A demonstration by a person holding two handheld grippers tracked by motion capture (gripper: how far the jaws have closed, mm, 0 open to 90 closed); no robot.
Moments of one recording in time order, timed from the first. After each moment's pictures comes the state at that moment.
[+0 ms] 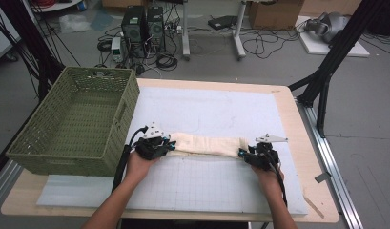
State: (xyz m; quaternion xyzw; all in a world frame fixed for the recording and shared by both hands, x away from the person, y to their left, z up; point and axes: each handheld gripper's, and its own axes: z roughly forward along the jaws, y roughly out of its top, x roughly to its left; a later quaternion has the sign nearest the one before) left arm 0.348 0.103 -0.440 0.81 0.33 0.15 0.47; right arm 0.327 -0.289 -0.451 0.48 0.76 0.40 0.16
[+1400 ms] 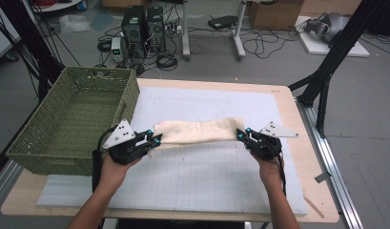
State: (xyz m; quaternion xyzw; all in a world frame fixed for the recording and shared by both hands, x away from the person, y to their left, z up) left arm 0.291 0.149 -0.362 0.74 0.26 0.21 0.58; right arm 0.326 -0.273 -0.391 0.35 0.74 0.53 0.24
